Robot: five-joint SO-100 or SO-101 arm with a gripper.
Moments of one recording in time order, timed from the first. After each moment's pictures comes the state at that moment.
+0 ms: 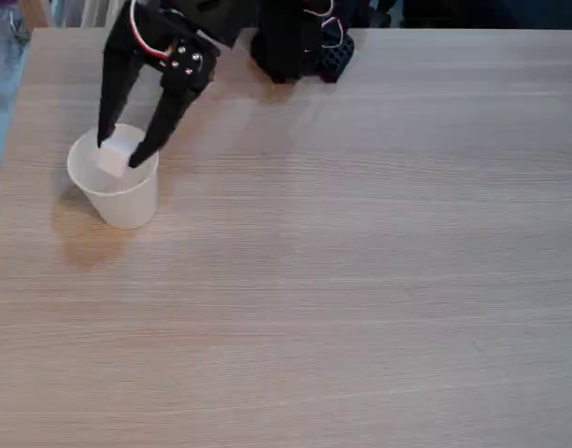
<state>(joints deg) 40.8 123.3 125.2 29.6 -100.8</state>
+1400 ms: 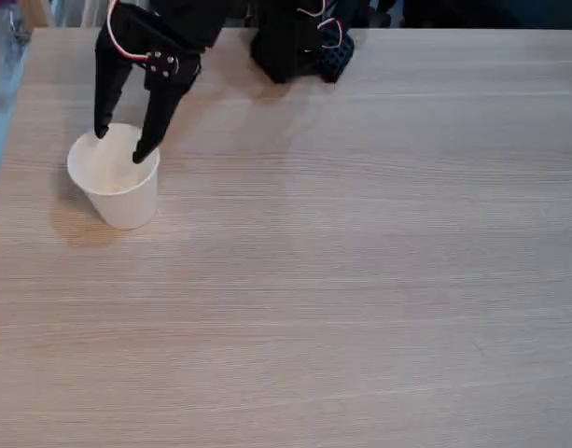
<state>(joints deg) 46.7 122.4 127.4 36.1 -100.6</state>
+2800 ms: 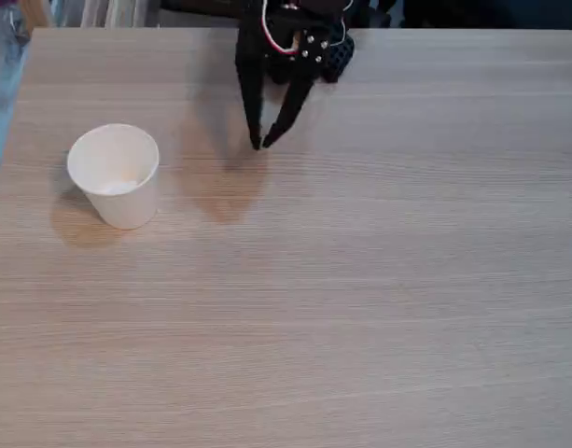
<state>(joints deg) 16.3 152.8 143.7 52.5 -89.1</state>
